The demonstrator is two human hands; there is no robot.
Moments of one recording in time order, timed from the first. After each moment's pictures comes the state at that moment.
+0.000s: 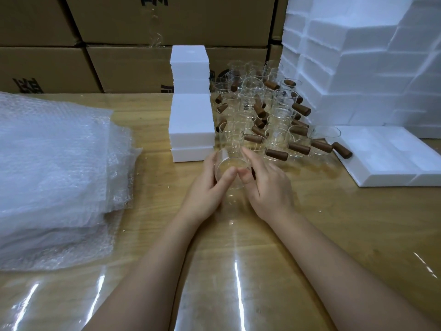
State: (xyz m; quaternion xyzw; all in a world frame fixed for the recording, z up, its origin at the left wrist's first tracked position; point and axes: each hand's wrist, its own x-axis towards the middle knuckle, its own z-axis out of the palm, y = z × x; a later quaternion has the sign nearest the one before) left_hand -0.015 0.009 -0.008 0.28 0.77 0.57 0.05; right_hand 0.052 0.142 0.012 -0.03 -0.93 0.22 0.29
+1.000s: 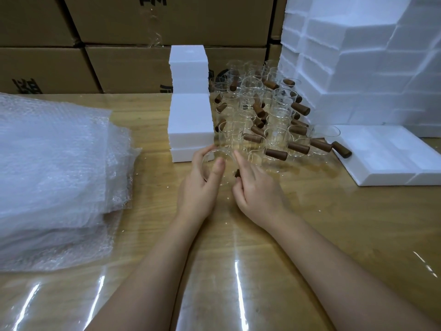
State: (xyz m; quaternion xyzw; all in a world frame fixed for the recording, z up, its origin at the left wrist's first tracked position) left_hand -0.014 0.006 -0.007 0.22 0.78 0.58 -0.08; right_hand 0.052 0.133 0.006 0.04 -0.95 0.15 0.27
